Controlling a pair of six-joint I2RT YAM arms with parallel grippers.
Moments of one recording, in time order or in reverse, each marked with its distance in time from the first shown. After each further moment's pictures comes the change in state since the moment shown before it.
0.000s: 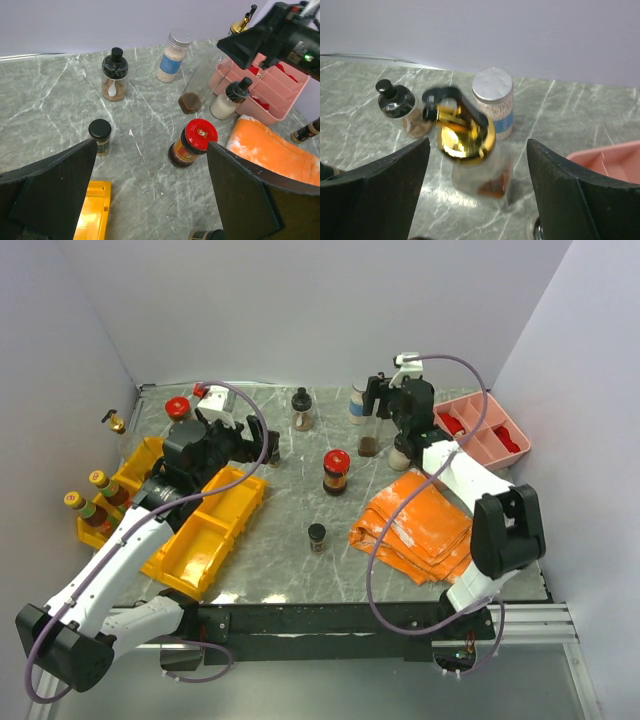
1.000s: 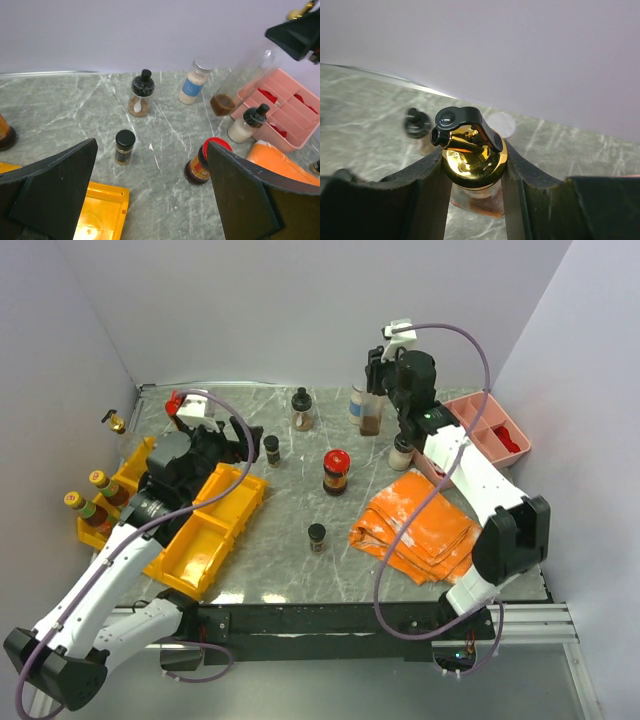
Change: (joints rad) left arm -0.006 -0.104 -0.034 0.014 -0.144 0.013; right arm 0.068 0.000 0.291 -0.227 0.048 -0.148
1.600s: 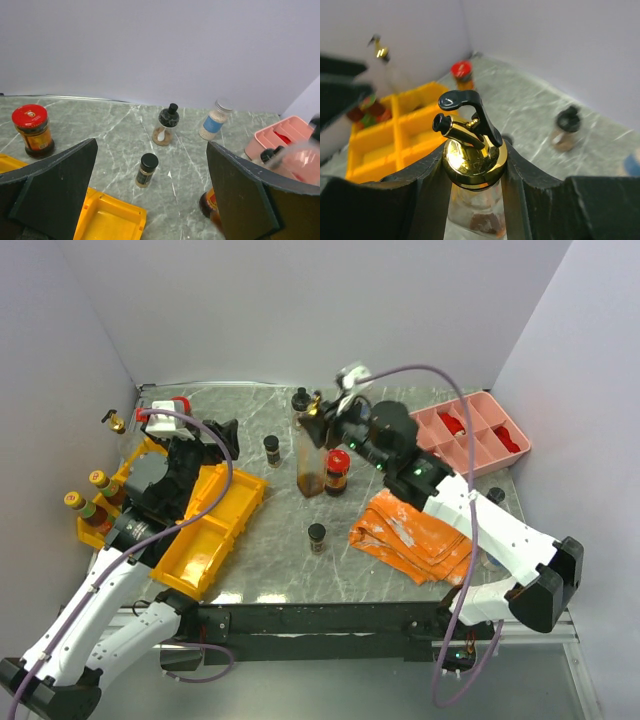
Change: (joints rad) left arm 0.000 -0.148 -0.069 0.080 -0.181 0.023; right arm 0.378 -0.303 -0.169 0.008 -0.122 0.134
